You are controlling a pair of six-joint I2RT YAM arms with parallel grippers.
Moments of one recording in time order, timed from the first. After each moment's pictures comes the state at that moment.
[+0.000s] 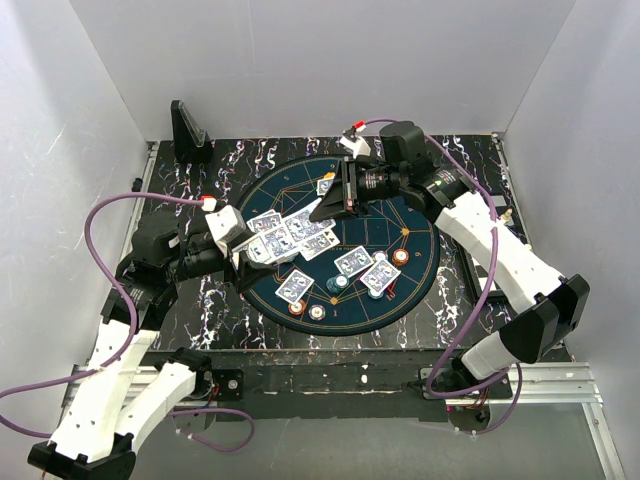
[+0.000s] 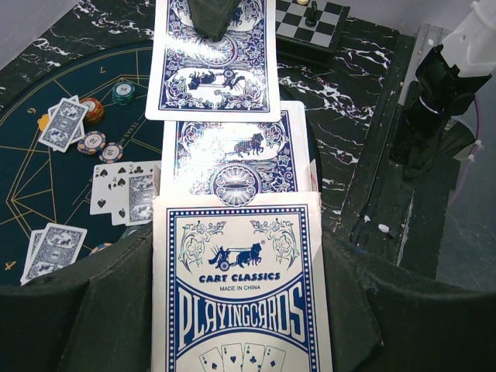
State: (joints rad) left arm -0.33 0.74 1.01 -0.58 0.80 0.22; right arm 0.65 1.51 1.60 -0.60 -0.80 0.84
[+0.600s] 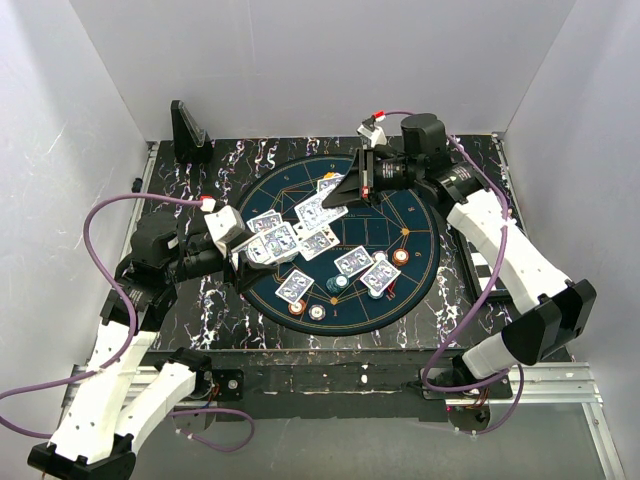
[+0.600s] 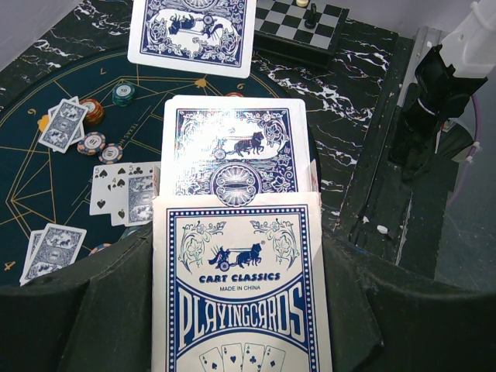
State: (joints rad) left arm -0.33 0.74 1.01 -0.58 0.80 0.21; right arm 0.54 1.48 1.59 -0.54 -0.88 0.87
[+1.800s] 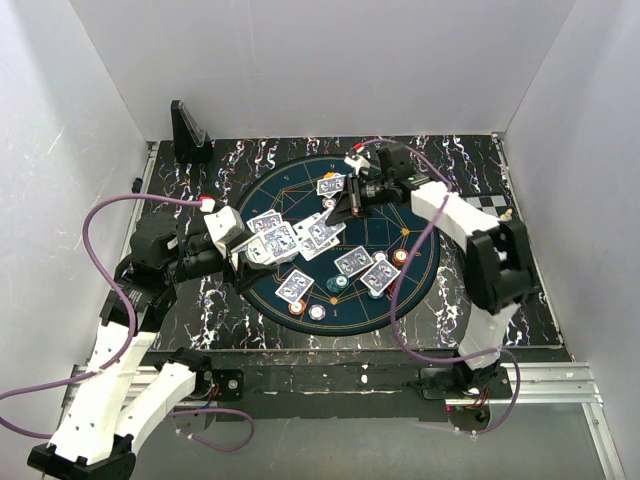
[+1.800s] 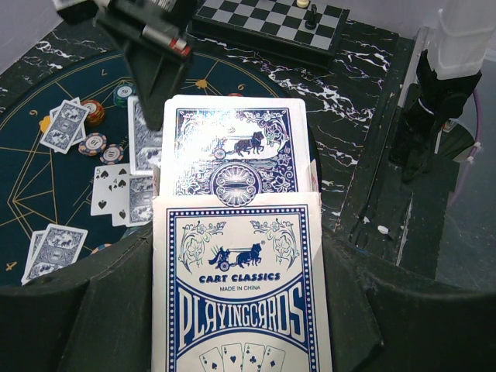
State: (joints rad) left arm -0.33 0.73 1.01 -0.58 0.80 0.21; right arm 0.45 1.76 1.40 -0.38 -0.95 0.50
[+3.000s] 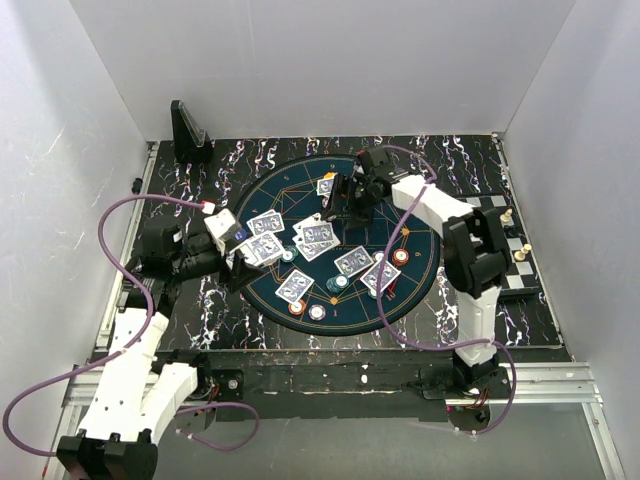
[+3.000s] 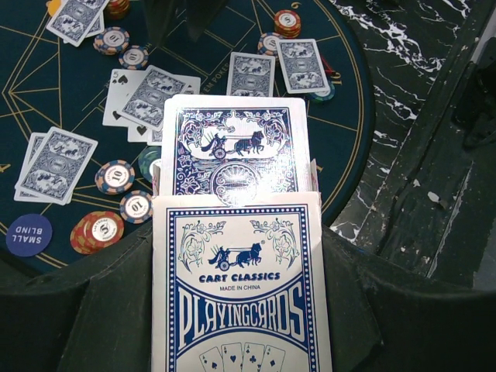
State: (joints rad) left arm -0.14 0.77 0.84 -0.62 0.83 0.33; right arm 0.49 2.06 1.59 -0.53 -0.41 0.66
